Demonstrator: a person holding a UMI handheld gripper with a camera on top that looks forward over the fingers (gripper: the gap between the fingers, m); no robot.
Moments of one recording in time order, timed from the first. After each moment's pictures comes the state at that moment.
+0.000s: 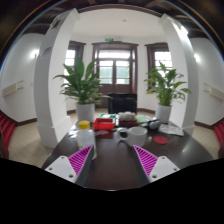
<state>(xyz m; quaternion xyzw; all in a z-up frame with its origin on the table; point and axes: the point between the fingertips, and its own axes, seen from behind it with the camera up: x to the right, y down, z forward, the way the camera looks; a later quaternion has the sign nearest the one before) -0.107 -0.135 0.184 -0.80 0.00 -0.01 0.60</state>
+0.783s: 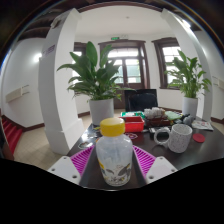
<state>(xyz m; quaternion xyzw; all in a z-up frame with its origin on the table) -0.249 0.002 0.103 -0.79 -0.02 0.06 0.60</state>
